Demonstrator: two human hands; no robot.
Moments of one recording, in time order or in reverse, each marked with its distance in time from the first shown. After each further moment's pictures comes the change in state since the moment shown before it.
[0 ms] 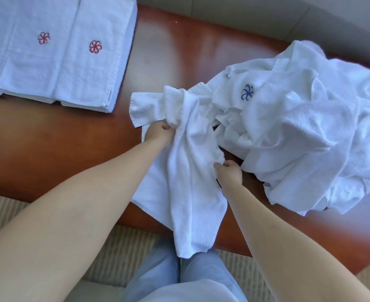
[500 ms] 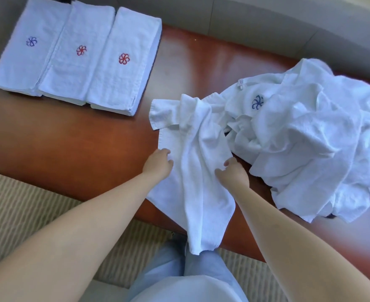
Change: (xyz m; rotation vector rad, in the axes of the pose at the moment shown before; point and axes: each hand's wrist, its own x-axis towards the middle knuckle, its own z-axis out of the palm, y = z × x) left_hand -0.071 -0.065 -0.041 0.515 -0.140 0.136; right_hand -0.030 -0.026 -0.004 -0.732 -0.081 -0.294
